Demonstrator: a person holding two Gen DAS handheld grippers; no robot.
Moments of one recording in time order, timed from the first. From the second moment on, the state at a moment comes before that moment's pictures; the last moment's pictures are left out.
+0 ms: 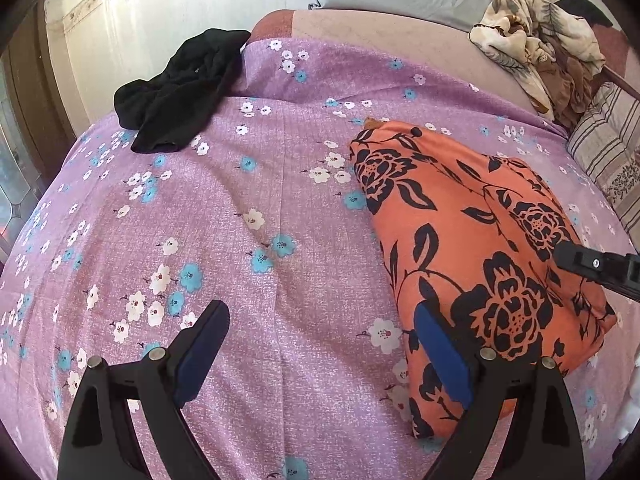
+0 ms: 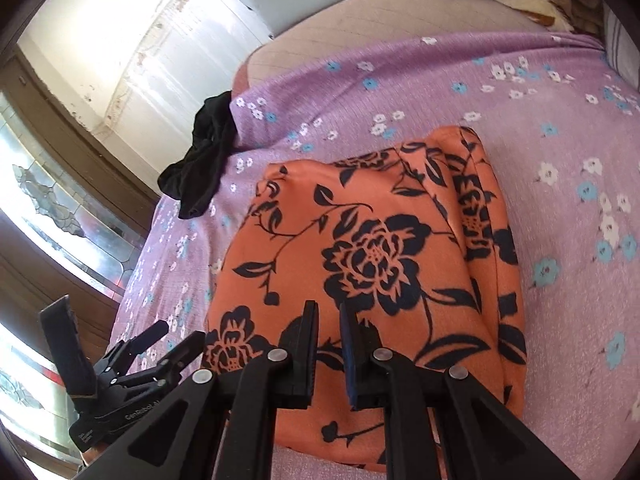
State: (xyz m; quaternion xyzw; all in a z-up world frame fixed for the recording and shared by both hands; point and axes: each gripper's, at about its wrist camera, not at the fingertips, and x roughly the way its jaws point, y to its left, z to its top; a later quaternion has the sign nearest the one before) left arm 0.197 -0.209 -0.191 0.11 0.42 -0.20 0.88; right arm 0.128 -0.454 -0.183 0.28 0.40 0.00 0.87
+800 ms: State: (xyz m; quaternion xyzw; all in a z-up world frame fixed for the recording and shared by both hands) left arm 0.197 -0.209 -0.205 0.13 0.42 -0.19 0.88; right arm 0.141 -0.480 -0.193 0.30 0.40 -0.02 0.87
